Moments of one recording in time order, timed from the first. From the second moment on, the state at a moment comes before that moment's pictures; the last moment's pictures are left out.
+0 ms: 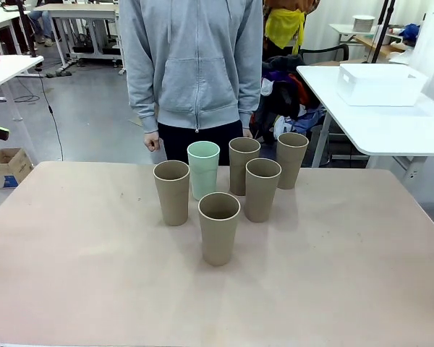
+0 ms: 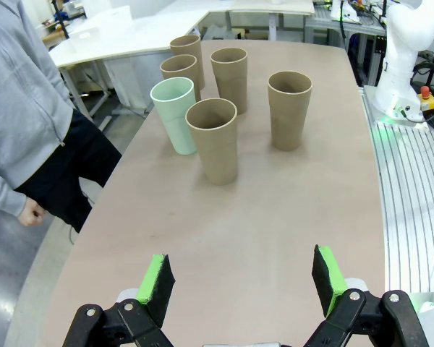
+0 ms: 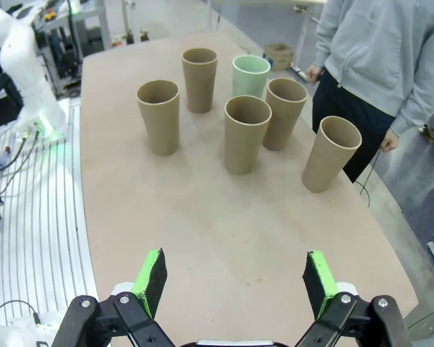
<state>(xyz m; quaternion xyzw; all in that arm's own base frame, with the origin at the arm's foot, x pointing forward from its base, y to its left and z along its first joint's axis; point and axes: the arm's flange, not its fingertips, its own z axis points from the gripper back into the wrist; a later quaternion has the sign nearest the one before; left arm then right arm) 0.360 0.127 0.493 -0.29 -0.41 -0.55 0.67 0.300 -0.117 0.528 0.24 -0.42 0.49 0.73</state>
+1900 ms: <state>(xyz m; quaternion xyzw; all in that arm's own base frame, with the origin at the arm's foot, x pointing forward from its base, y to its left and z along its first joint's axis) 0.485 0.088 0.385 -0.44 -0.40 -0.52 0.62 0.555 -0.074 0.452 0.32 -0.40 0.52 0.68</state>
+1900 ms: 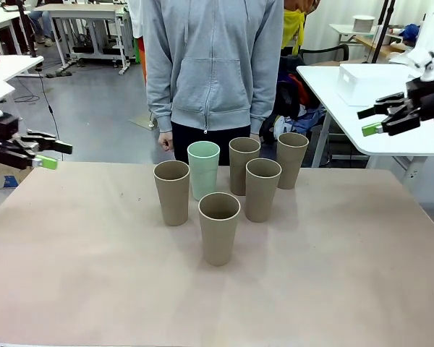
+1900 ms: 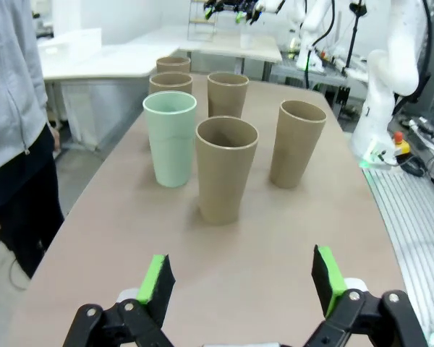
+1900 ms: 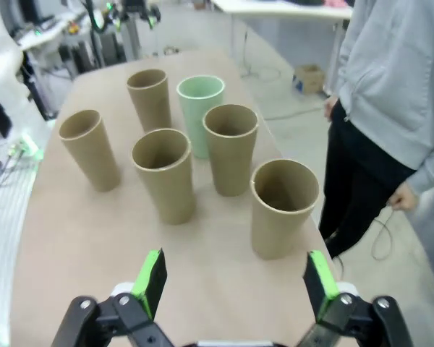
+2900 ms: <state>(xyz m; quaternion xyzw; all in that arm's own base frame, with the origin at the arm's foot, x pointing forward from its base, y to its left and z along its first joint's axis) 0.522 0.044 0.321 -0.47 -0.43 -0.52 0.57 0.596 -0.102 0.369 0.40 -0.43 0.49 0.64</state>
